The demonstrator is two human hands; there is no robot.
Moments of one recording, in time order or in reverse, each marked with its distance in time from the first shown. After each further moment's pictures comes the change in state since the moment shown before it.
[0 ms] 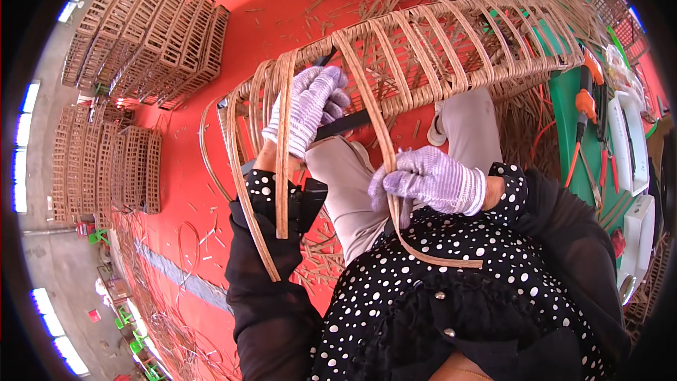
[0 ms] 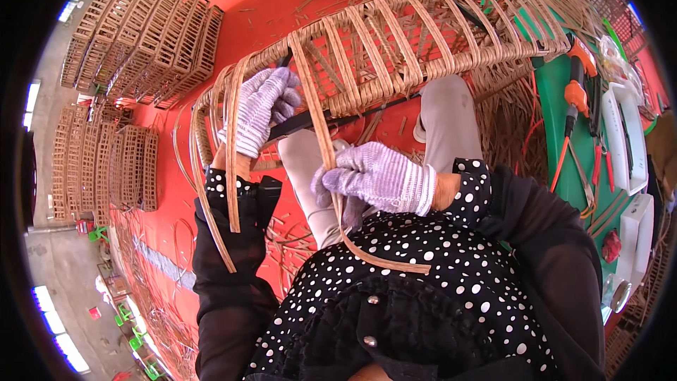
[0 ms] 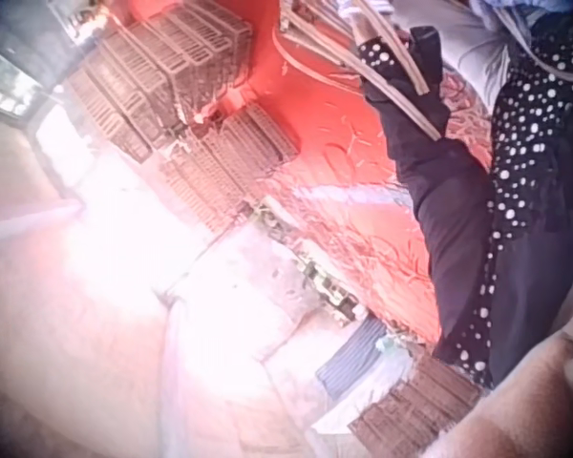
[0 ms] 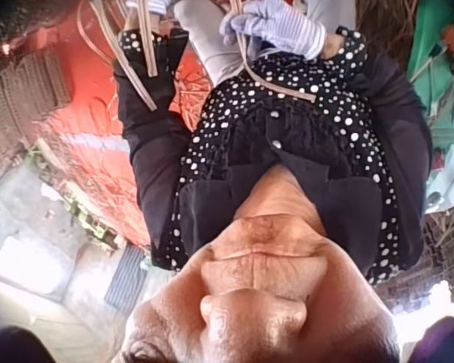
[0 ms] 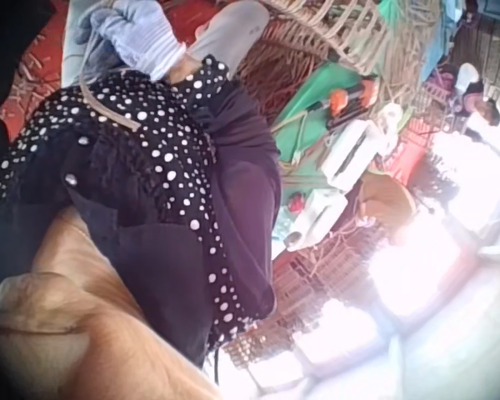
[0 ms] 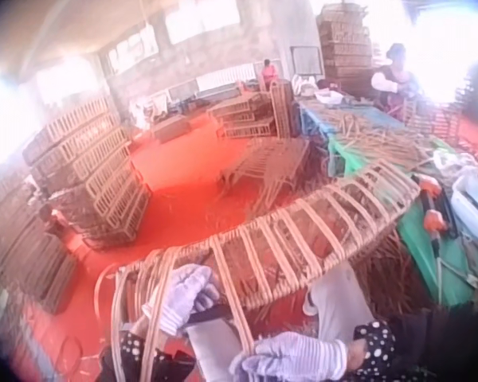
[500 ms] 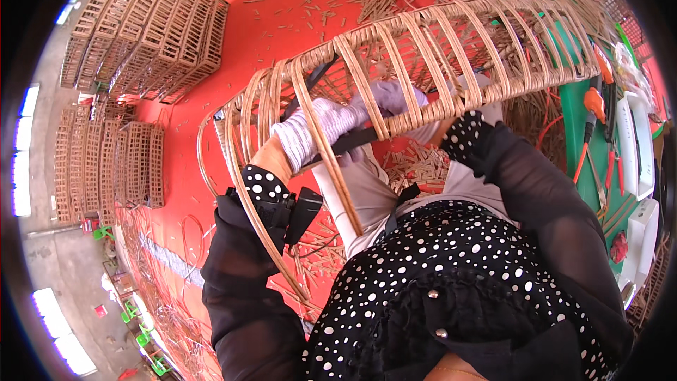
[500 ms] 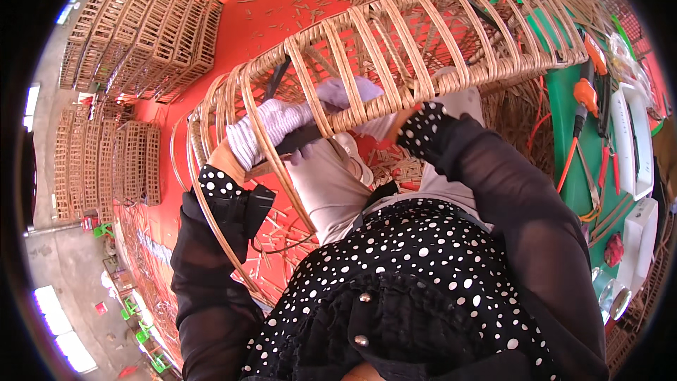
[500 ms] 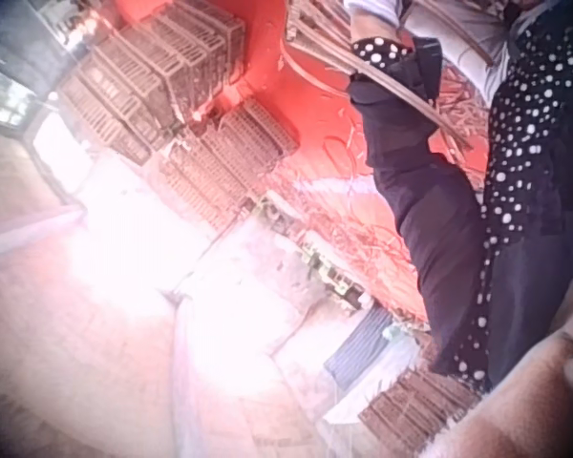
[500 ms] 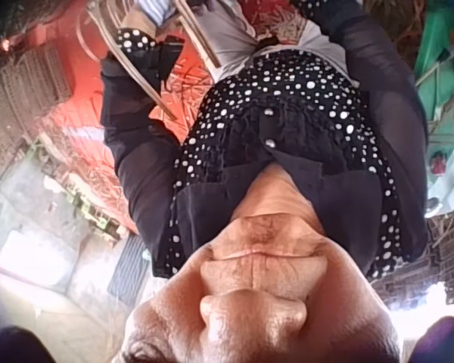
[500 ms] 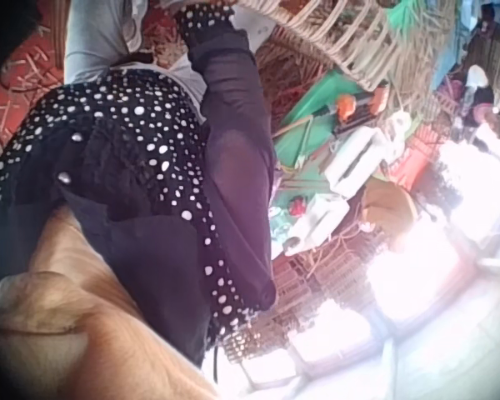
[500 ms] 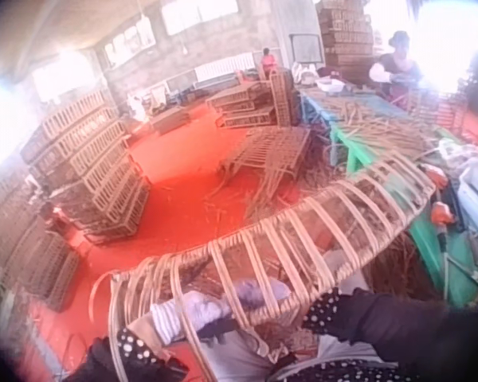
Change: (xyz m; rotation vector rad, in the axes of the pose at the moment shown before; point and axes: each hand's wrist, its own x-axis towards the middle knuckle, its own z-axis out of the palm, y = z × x) left_hand 0.004 -0.001 0.000 0.454 -0.496 -0.296; right_hand 0.130 0.029 -0.097 -0.248 0.004 -0.459
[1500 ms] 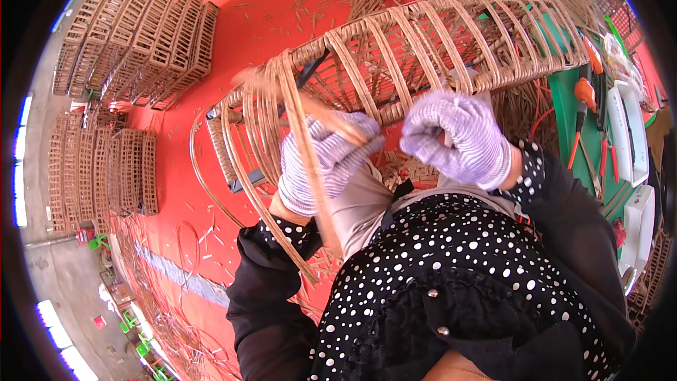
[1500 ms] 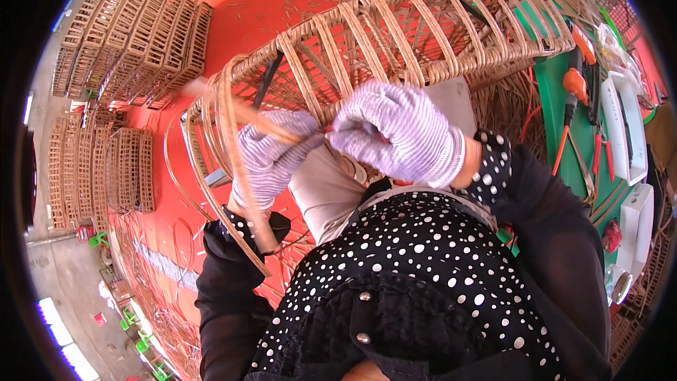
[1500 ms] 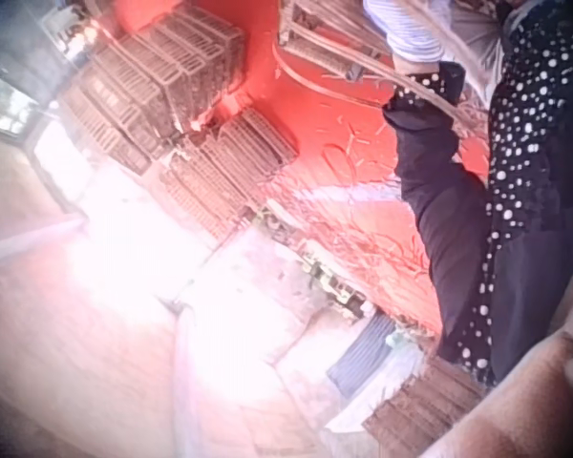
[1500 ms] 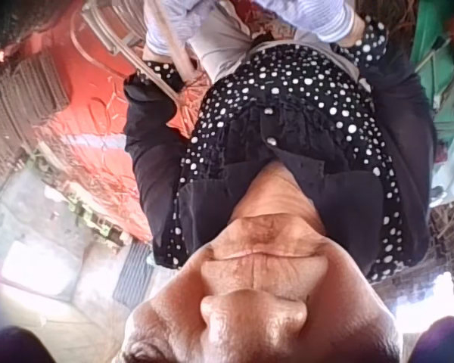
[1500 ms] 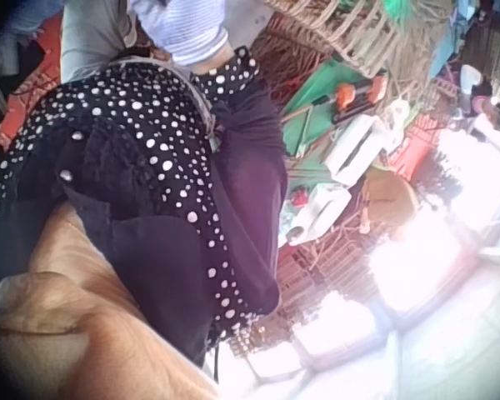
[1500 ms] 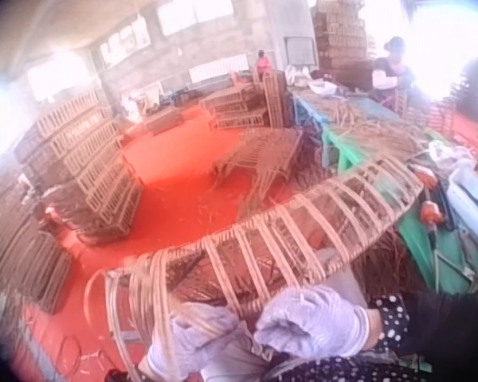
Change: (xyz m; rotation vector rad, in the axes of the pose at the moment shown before) left_hand -0.026 -0.022 0.049 0.577 0.786 0.930; right_hand -0.090 -0.129 0.045 -0.981 0.324 -0.348
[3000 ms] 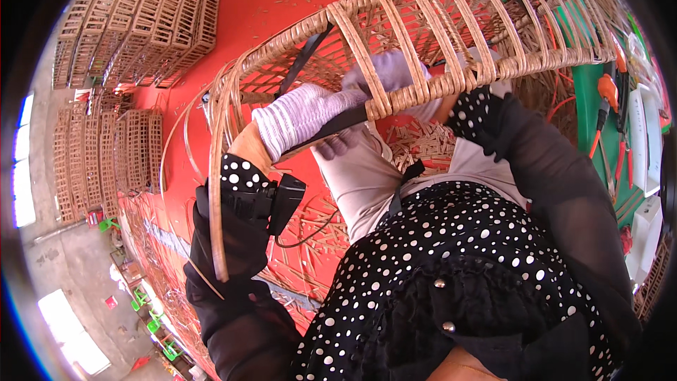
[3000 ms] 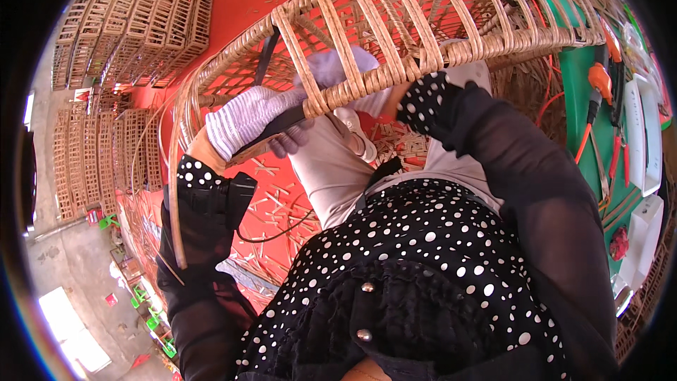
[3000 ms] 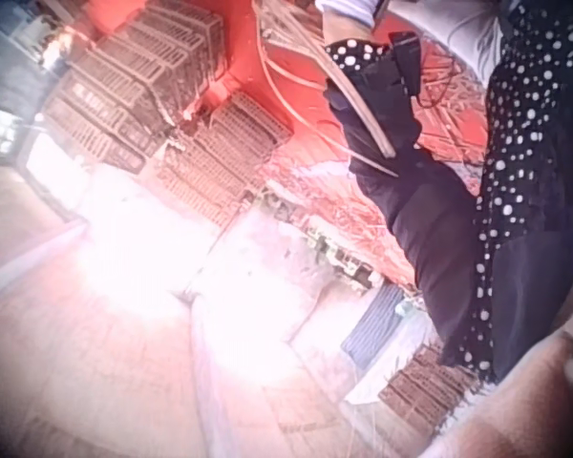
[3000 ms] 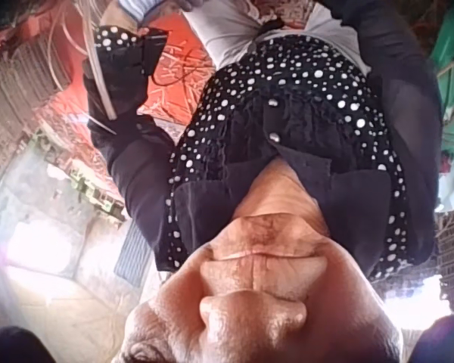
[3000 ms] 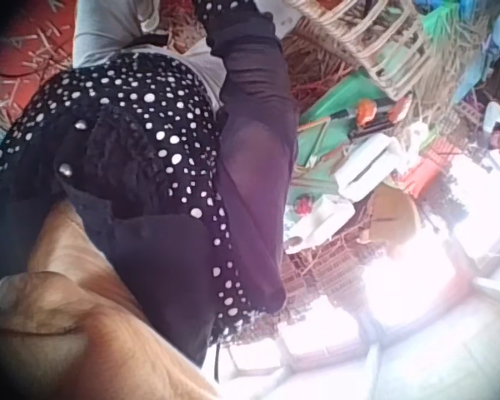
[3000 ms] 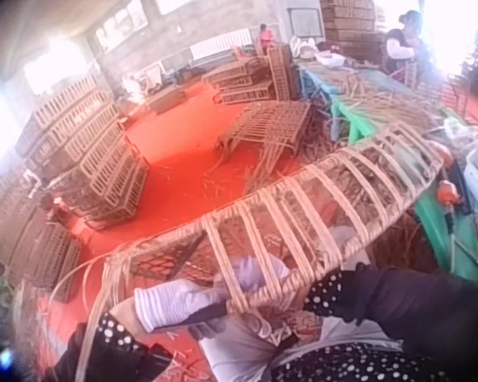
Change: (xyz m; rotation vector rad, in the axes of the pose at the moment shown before) left_hand 0.038 -0.051 -0.015 -0.417 -0.958 -0.900; right_hand 0.050 0.100 0.083 0.003 -0.439 -0.076
